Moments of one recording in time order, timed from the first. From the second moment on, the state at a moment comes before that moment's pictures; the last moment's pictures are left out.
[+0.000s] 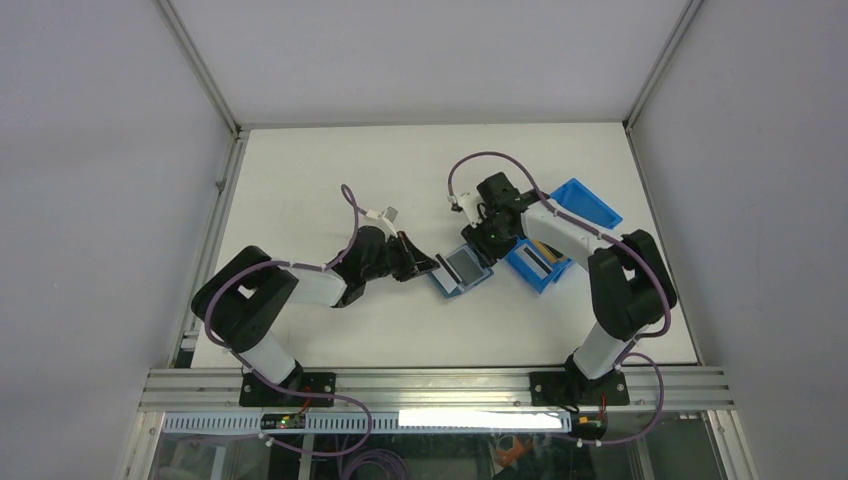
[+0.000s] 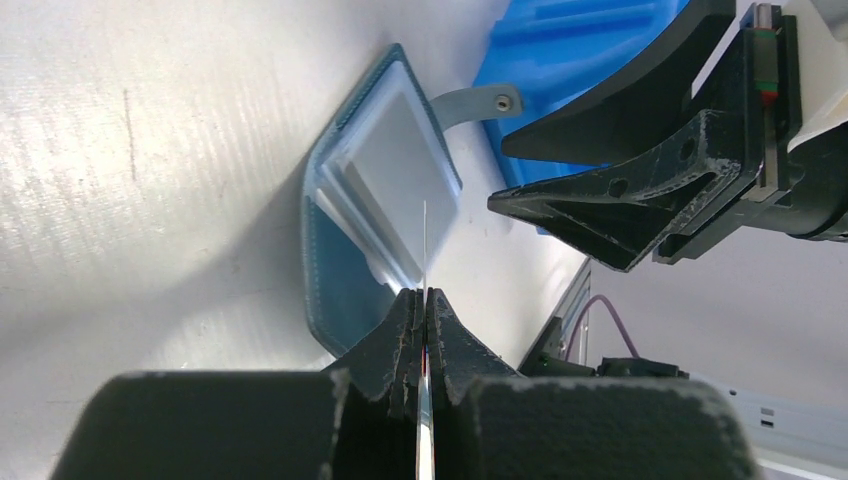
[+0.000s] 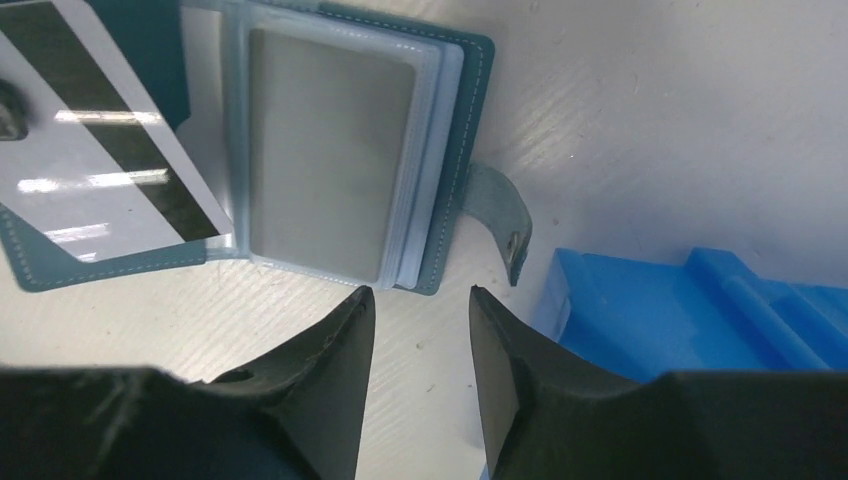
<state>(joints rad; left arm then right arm) -0.67 1.62 0.54 0.67 0.29 -1.08 0.53 1.66 1.14 -0.71 -0.16 -0.27</state>
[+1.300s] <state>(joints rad) -0.65 1.87 0.46 1.08 0.33 -1.30 0.56 1.78 1.17 -0.71 -0.09 -0.21</state>
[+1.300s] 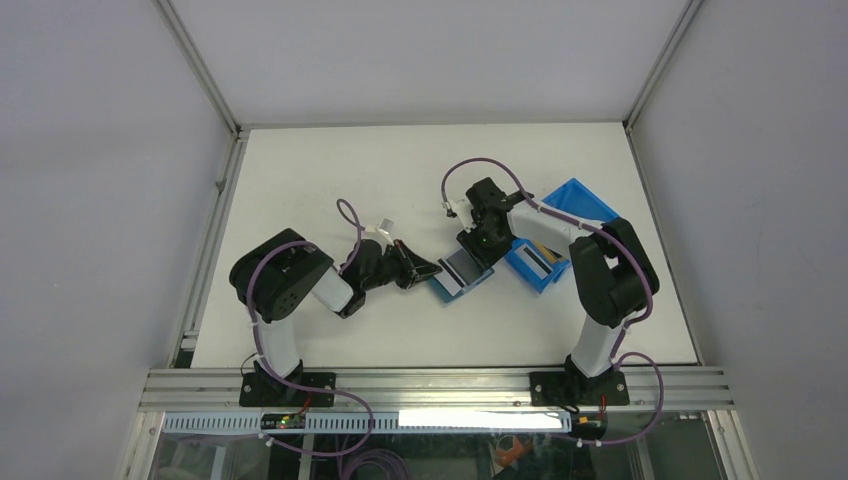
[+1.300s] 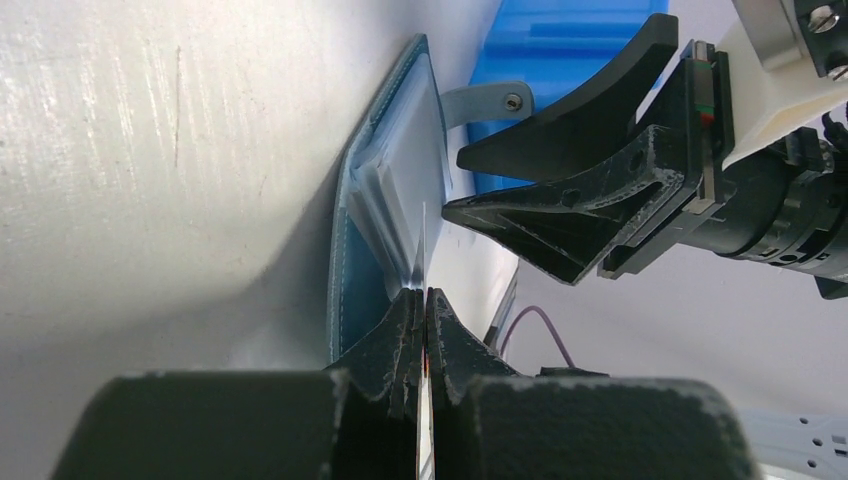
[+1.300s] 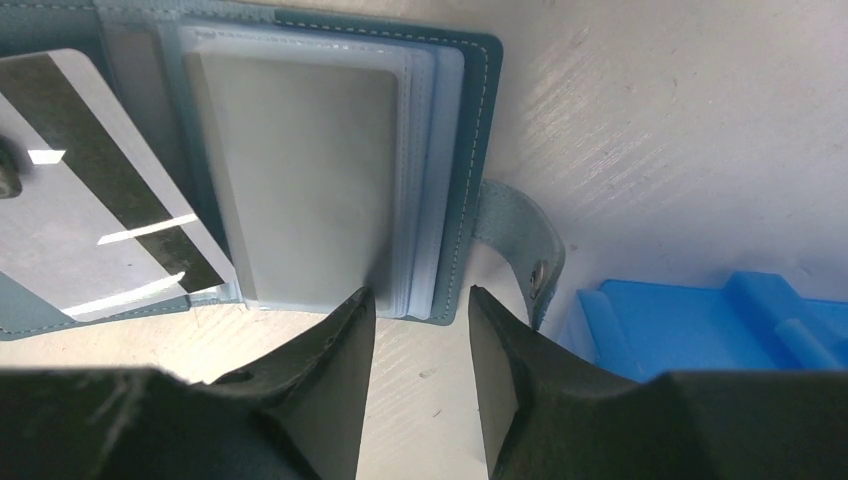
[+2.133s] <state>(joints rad) -0.65 1.87 0.45 1.17 0.33 -1.38 0.56 1.79 1.17 -0.72 -0.09 -0.21</state>
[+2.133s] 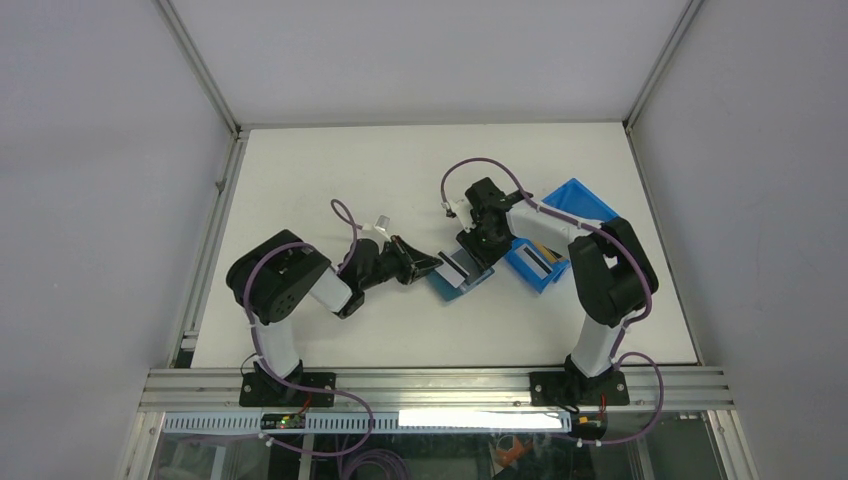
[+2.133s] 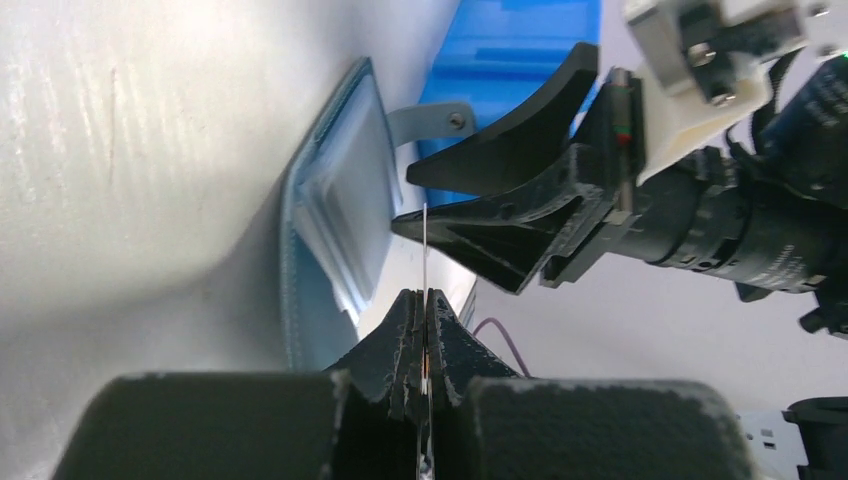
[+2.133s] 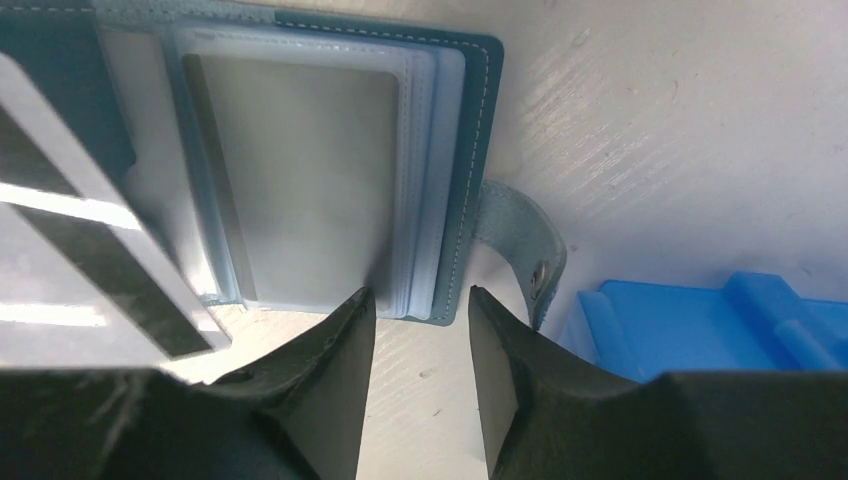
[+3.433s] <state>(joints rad) -0.71 1.81 0.47 0.95 0.21 -1.34 0.57 1.79 1.19 -0.73 -0.08 -0.21</state>
